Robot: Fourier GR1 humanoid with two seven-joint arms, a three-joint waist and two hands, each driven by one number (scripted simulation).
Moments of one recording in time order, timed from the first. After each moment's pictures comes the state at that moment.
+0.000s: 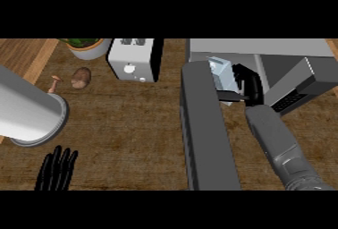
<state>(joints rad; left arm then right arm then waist) 0.48 0.29 -0.29 -1.87 0.32 0.07 -0.54 -0.83 -0.14 -0.19 -0.31 0.27 -0.52 -0.67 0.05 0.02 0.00</state>
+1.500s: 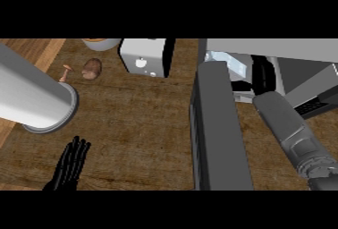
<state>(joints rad) 0.39 0.29 -0.31 -1.81 0.20 0.10 -0.49 -1.00 -0.23 -0.16 -0.09 0.39 -0.72 -0.60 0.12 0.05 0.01</state>
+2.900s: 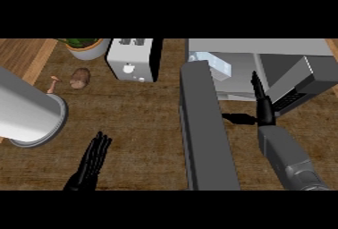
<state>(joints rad) 0.32 0.22 -0.40 -1.79 0.12 0.13 -0.44 -0.75 -0.19 -0.35 -0.13 0.18 -0.25 -0.95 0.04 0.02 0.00</state>
